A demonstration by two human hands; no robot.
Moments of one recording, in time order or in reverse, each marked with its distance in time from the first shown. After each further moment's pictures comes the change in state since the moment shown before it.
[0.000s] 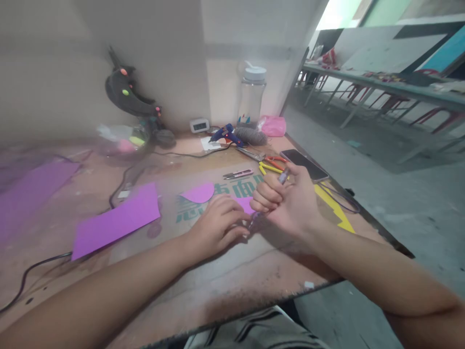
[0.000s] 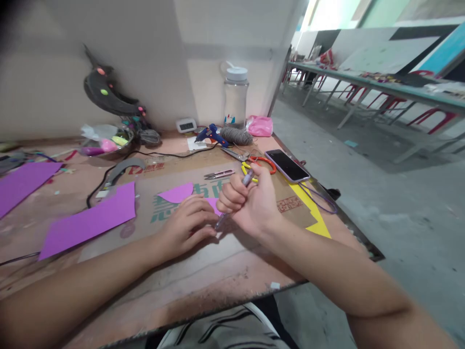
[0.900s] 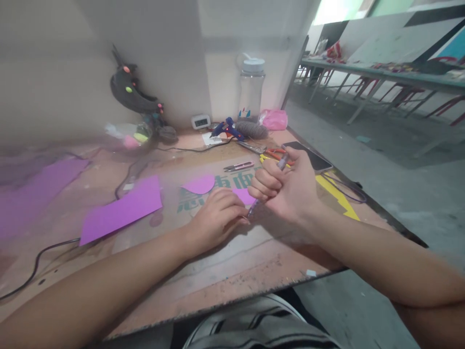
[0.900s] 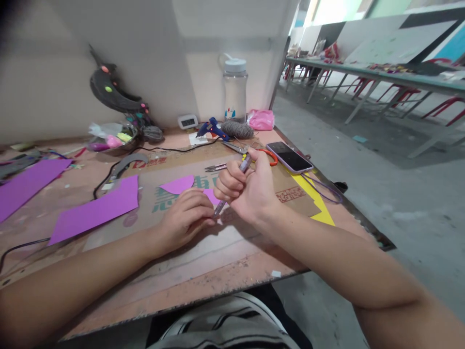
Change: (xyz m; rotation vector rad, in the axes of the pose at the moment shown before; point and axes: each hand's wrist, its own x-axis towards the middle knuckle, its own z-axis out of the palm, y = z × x) left_hand -0.003 0.008 0.000 0.108 0.024 0.105; right_hand 0.002 0.007 -0.002 0.008 -0.063 -0.066
